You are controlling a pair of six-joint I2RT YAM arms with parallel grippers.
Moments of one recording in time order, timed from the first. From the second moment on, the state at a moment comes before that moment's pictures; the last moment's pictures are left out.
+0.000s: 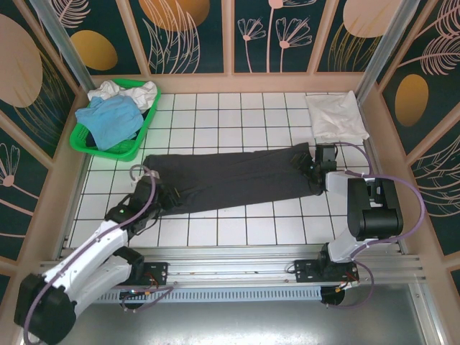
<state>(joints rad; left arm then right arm) -0.50 0.88 0.46 -0.42 -0.09 -0.81 0.05 1.60 0.66 0.12 -0.13 0.65</state>
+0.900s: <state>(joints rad) -0.75 1.29 0.57 -0.36 -0.26 -0.86 0.05 1.59 0.64 0.15 -0.14 0.65</state>
